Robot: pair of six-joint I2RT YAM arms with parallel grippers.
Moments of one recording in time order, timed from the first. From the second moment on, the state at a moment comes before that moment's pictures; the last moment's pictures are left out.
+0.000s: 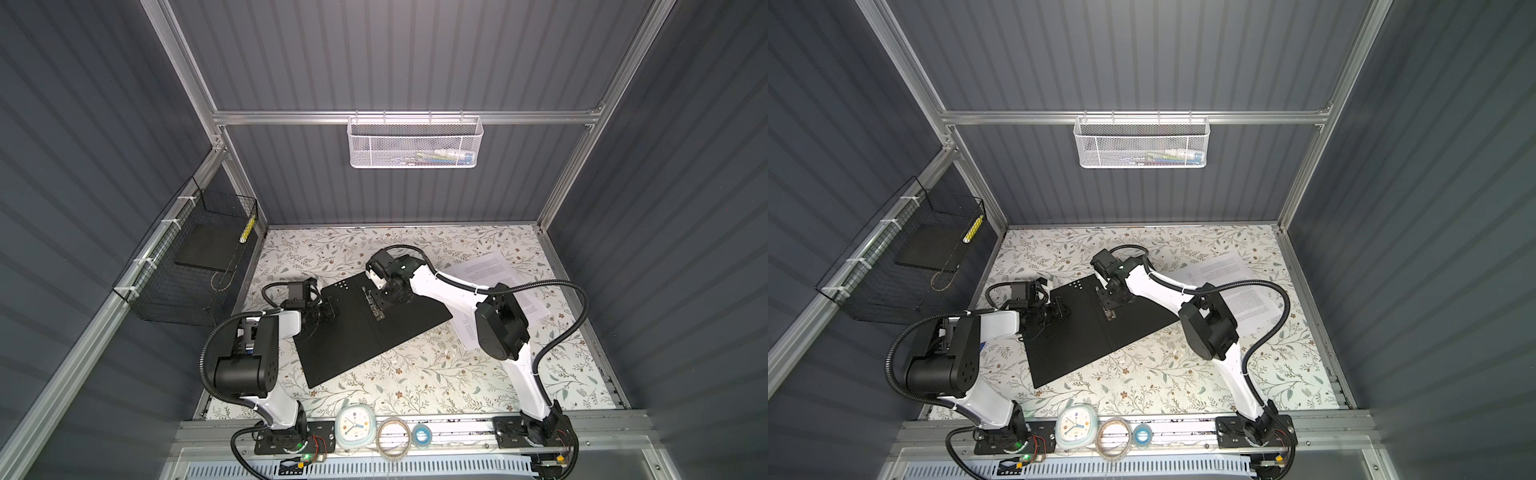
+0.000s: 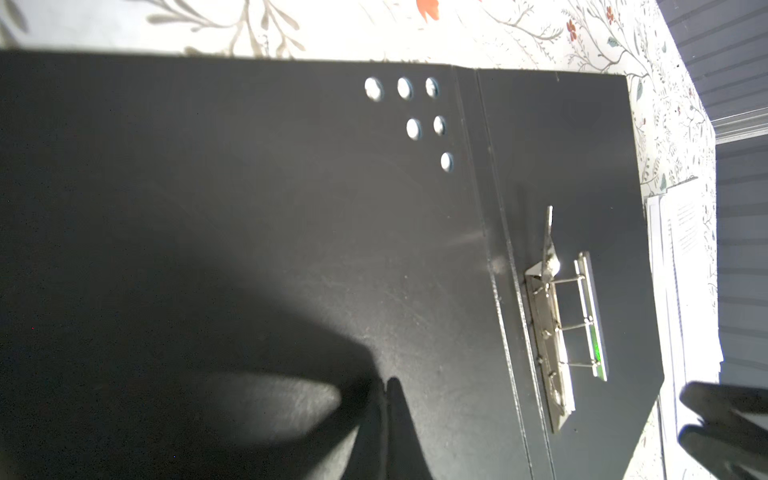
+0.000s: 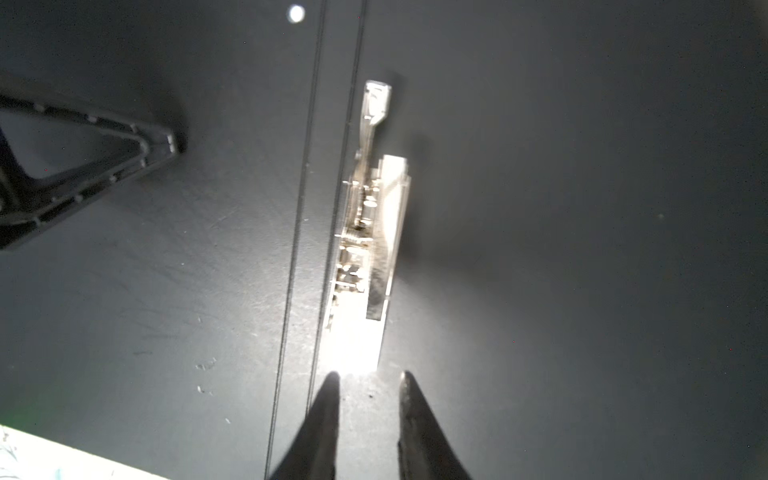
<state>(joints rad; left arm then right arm) -0.03 1.64 0.67 0.05 0.44 -0.40 0.83 2.23 1.89 -0.83 -0.07 0.22</state>
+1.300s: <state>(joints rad) -0.02 1.33 0.72 -0.48 0.06 -0.48 0.42 2.41 2.06 -0.75 -0.29 0.16</state>
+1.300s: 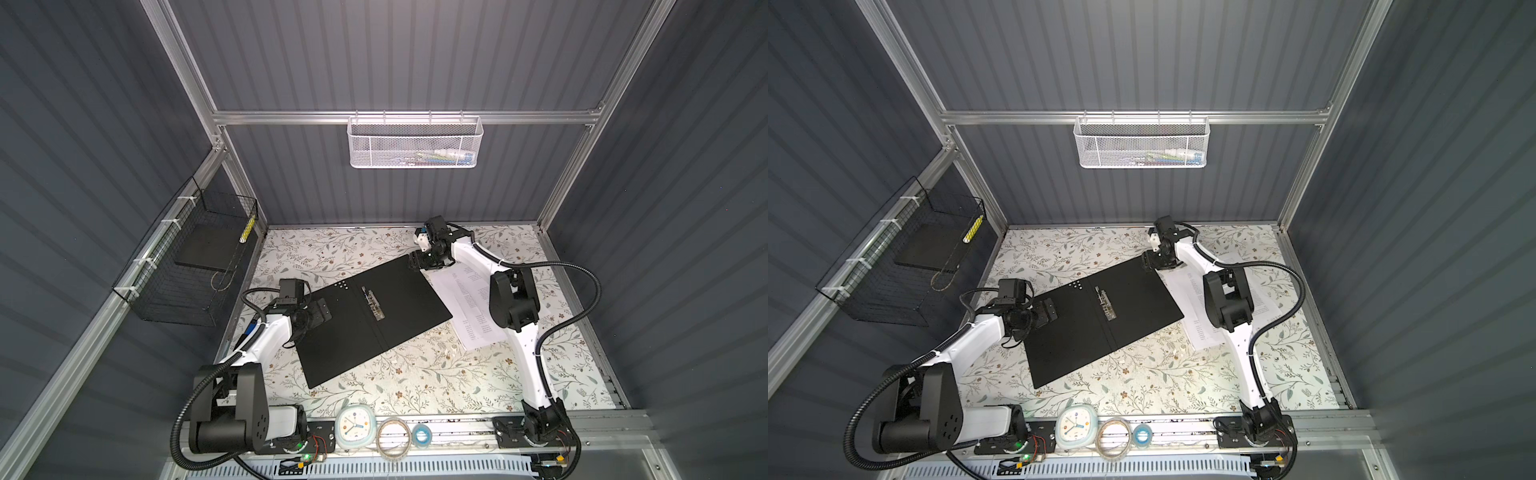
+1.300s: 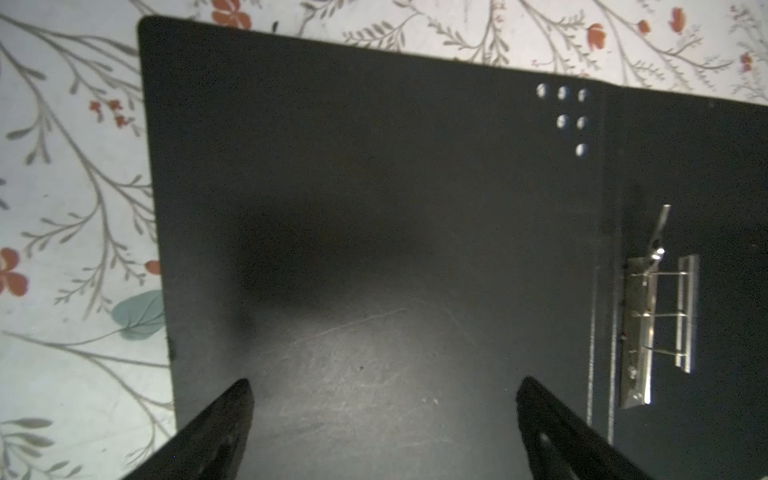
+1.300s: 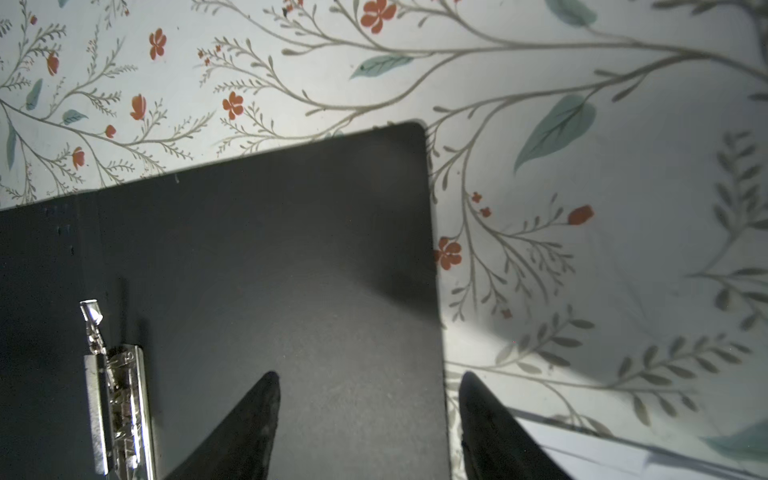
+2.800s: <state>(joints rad) -0.03 1.32 0.86 -0.48 0.11 -0.42 0.40 1.58 1.06 -0.42 -0.30 0.35</state>
